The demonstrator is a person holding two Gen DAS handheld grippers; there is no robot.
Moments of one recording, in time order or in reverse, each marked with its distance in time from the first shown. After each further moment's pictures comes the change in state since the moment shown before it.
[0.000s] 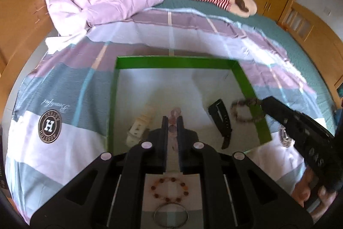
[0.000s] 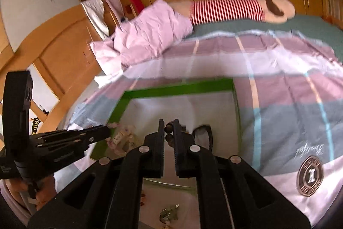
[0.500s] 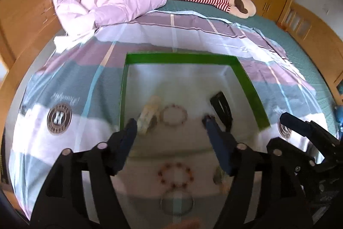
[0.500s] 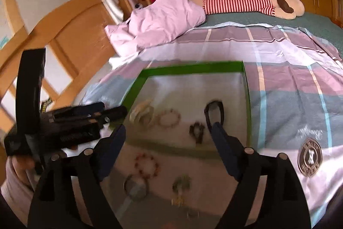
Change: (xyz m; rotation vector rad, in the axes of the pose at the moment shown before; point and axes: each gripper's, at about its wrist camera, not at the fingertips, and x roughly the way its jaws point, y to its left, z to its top) left arm -0.044 0.014 -0.036 -0.005 -0.031 -0.008; right arm -0.047 0.027 -0.036 -0.072 0.081 0.052
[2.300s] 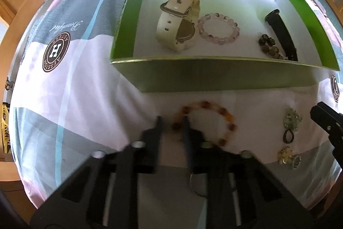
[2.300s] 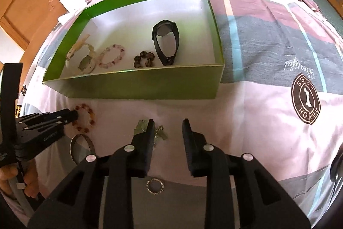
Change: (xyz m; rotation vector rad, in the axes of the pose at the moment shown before) left arm 0.092 0.025 -0.071 -0.034 0.368 0.196; right arm 0.073 -0.046 -0.048 0.130 0.304 -0.241
